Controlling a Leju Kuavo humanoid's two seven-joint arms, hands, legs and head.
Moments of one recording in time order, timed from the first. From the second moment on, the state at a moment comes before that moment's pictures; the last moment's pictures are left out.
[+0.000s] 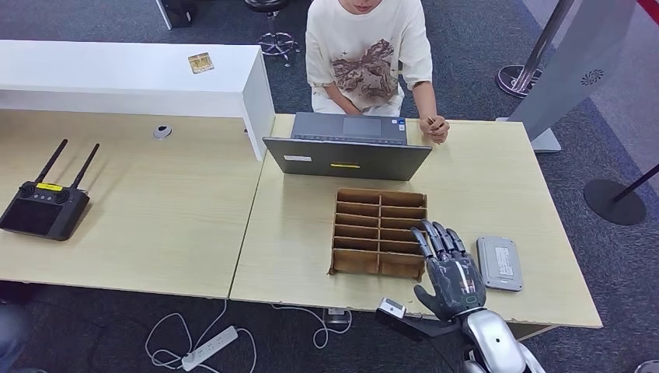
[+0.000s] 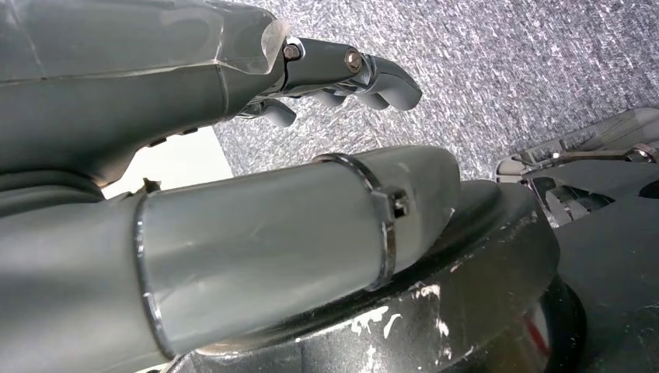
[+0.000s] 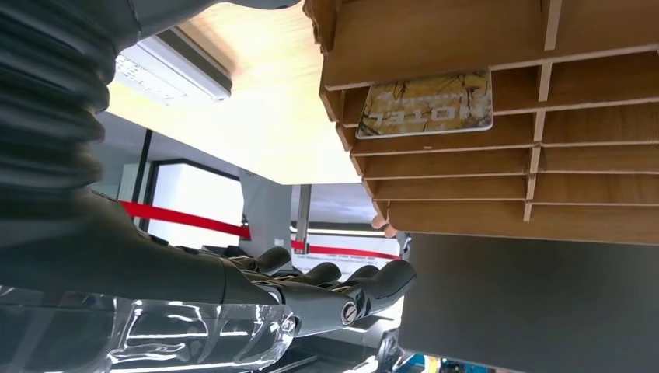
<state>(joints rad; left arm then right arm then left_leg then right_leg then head) -0.07 -0.17 0.95 -0.21 -1.31 -0.05 0.07 -0.12 -0.30 0.46 -1.49 1.26 -0.16 0.12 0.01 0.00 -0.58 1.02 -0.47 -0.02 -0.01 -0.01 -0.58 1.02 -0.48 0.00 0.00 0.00</state>
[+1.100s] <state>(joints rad) -0.07 -0.17 0.95 -0.21 -1.30 -0.05 0.08 -0.26 -0.22 0.52 -1.29 1.28 -0.13 0.13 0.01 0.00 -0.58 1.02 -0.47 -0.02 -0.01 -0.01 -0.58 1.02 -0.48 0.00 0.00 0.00</state>
